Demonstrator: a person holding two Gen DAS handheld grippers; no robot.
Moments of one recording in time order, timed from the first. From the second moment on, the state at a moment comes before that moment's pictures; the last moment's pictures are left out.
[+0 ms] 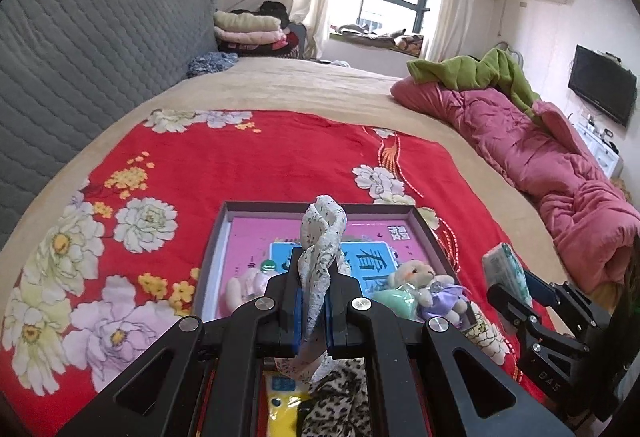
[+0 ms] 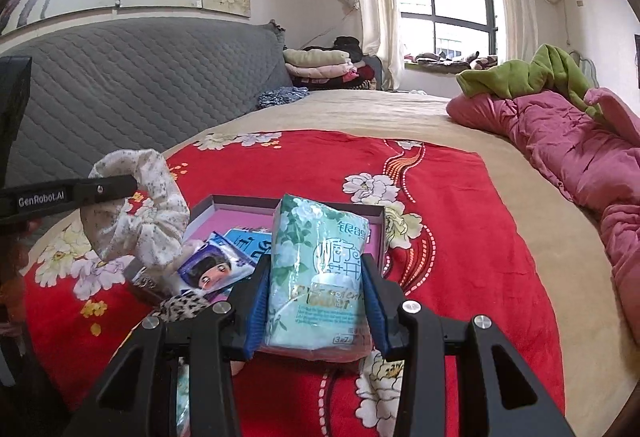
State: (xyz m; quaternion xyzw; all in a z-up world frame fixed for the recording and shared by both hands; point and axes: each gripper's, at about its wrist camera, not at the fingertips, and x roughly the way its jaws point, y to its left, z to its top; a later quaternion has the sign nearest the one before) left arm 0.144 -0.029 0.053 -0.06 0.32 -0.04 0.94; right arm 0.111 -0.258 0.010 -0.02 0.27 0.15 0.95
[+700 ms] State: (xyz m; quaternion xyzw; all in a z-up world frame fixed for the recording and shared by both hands) left arm 0.191 -0.010 -0.007 -0.08 0.37 -0.02 0.93; right arm 0.157 -0.238 -0.017 -0.06 0.32 0.14 0.94
